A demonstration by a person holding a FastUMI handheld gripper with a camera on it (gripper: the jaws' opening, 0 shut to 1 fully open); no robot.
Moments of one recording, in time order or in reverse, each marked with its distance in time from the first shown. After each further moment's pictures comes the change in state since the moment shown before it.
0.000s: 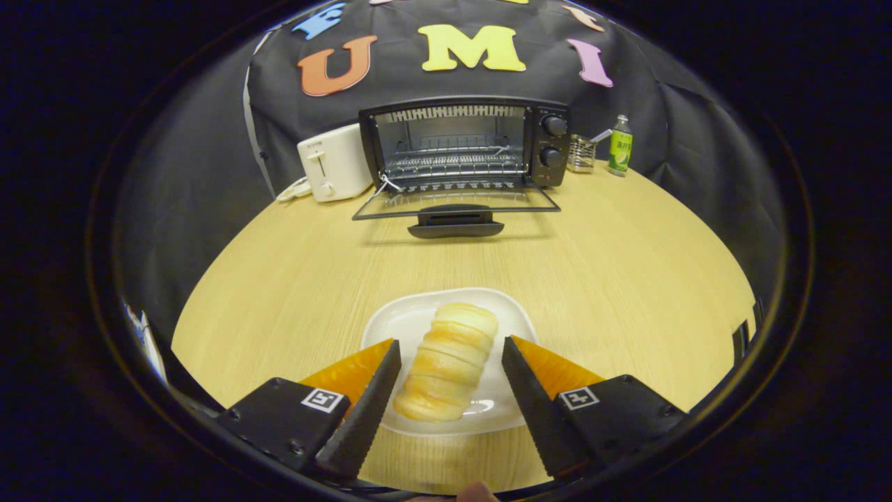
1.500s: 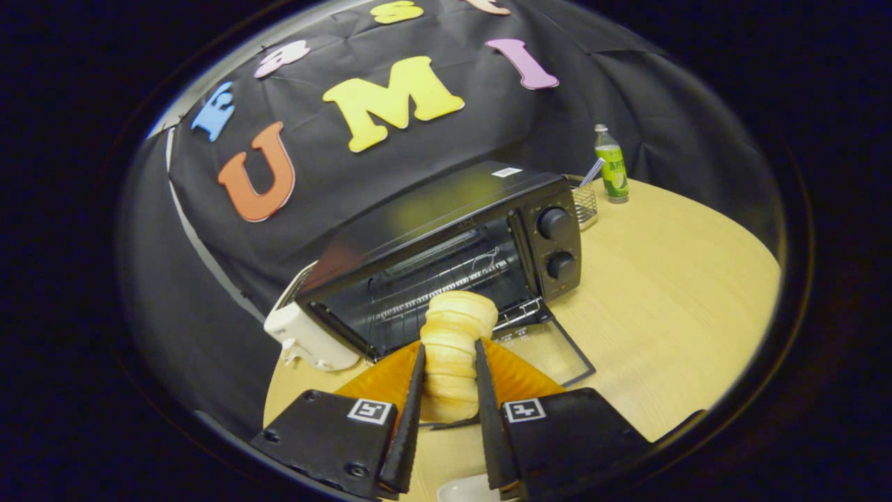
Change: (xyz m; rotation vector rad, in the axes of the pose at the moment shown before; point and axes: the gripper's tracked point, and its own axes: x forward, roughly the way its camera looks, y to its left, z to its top) arm 0.083 -0.022 0.243 0.389 -0.252 0.047
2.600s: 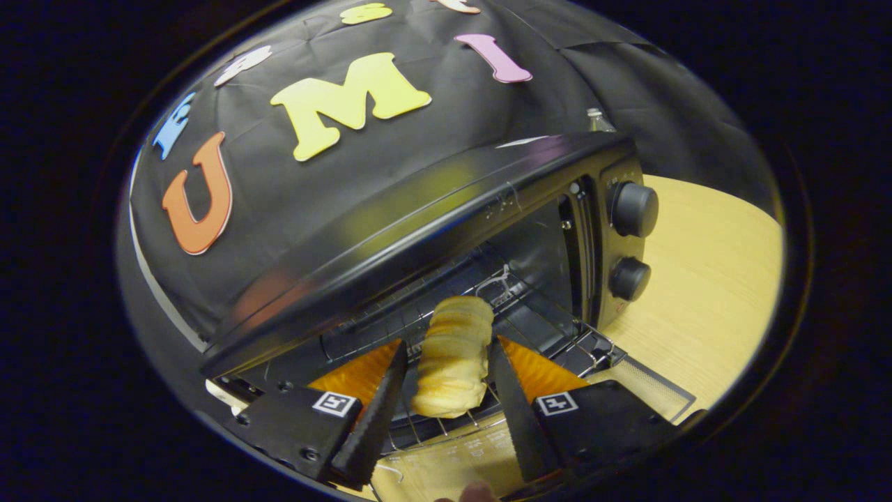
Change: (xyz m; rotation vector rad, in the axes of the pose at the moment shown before) arm 0.112 0.014 0.007 0.090 -0.107 -0.109
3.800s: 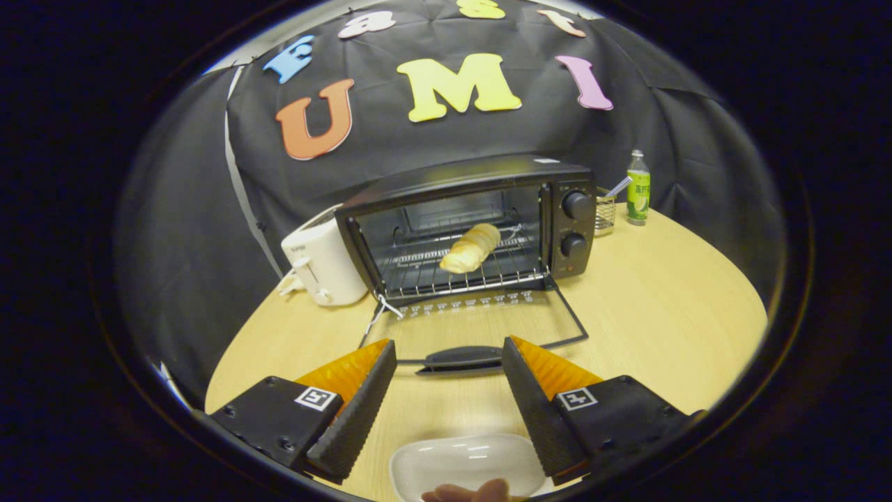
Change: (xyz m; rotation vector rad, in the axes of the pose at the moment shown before) arm -0.174 -0.051 -0.080 -0.399 0.150 0.185
